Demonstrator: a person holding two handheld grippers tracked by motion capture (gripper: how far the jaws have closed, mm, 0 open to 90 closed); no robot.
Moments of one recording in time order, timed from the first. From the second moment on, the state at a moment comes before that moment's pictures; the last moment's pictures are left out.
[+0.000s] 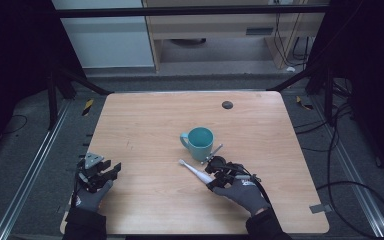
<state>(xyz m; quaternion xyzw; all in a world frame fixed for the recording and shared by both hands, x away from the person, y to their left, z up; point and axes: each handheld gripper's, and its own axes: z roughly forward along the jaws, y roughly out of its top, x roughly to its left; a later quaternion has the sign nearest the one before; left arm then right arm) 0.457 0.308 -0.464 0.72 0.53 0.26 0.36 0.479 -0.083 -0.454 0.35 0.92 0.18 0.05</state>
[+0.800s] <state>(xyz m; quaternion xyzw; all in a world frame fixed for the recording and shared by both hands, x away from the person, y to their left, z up) 0.457 0.307 -0.464 0.72 0.53 0.26 0.36 0.484 -0.074 -0.469 0.35 0.92 0.14 0.05</state>
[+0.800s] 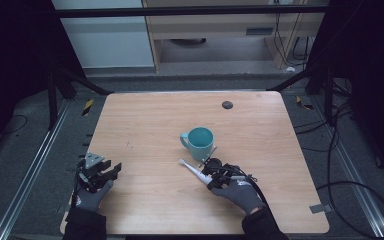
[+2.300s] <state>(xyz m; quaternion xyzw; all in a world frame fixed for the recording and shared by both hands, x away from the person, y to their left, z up) 0.458 0.308 -0.464 0.72 0.53 0.26 0.36 0.491 -0.055 -0.376 0.39 0.76 0.49 0.16</state>
